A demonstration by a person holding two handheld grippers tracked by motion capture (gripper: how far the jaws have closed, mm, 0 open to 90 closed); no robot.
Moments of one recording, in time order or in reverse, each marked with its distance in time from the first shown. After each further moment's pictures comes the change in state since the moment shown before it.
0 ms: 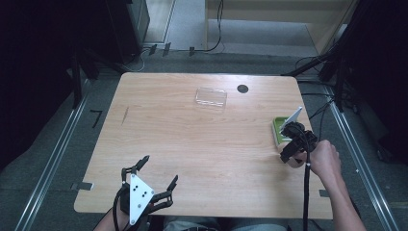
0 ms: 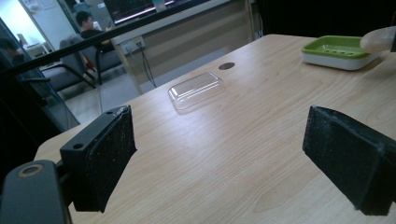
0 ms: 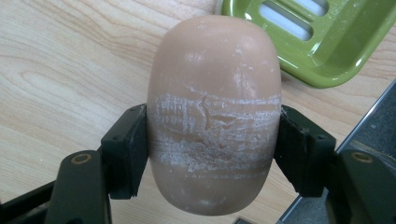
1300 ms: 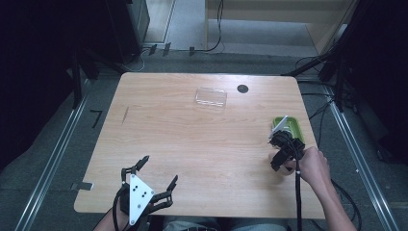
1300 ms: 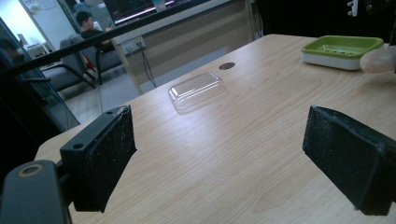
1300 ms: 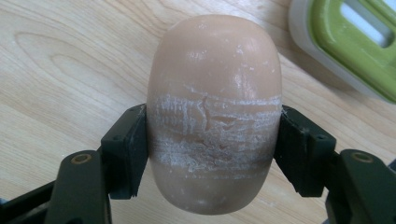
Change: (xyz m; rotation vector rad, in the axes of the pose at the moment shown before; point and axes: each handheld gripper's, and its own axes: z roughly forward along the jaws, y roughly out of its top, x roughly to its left) left arm 0.001 0.000 -0.001 0.001 0.001 0.002; right arm 0.034 0.000 0.017 0.040 0.008 -0.073
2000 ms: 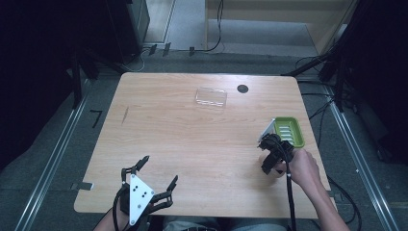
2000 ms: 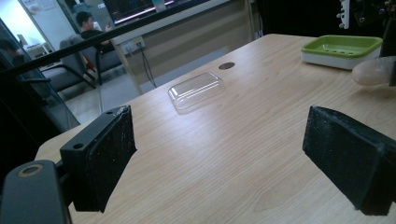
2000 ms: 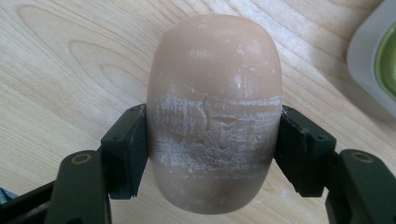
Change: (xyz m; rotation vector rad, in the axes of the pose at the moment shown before) left arm 0.000 0.000 0.000 0.000 -0.001 0.002; right arm 0.028 0.010 0.005 -0.001 0.013 -0.083
